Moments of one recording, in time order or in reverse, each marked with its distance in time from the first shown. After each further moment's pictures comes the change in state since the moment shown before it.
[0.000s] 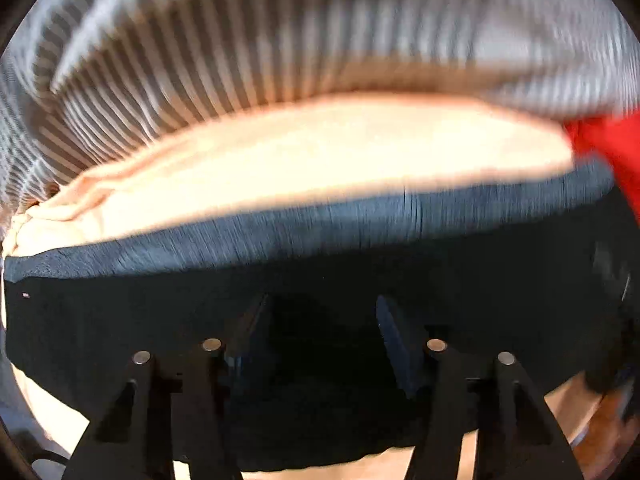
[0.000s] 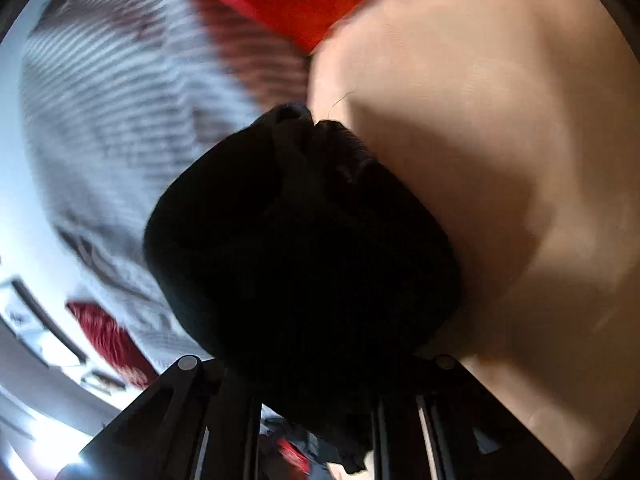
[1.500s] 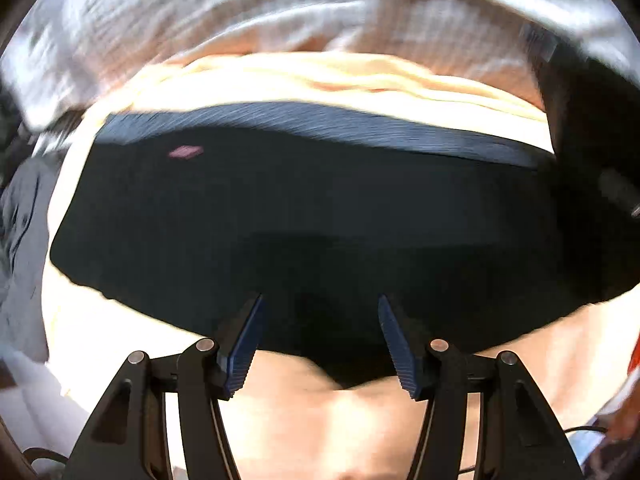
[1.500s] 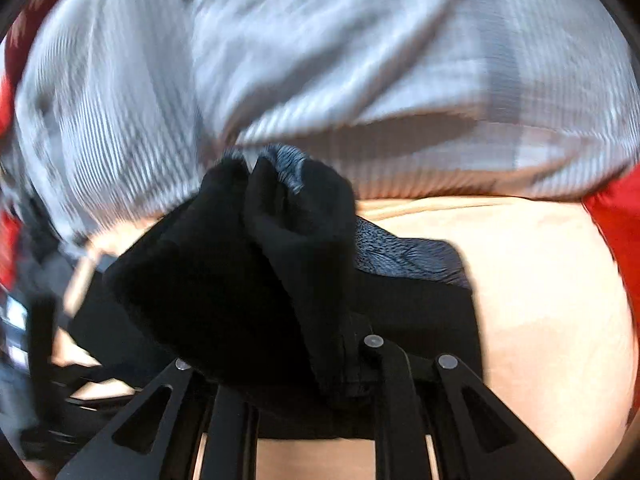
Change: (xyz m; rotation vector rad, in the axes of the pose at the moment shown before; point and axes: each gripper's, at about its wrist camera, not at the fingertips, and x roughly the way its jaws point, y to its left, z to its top) left arm -0.026 0.266 -0.114 -0.198 0.054 0.084; right arm 0.242 0.179 -0.285 -1.143 0.118 -0.809
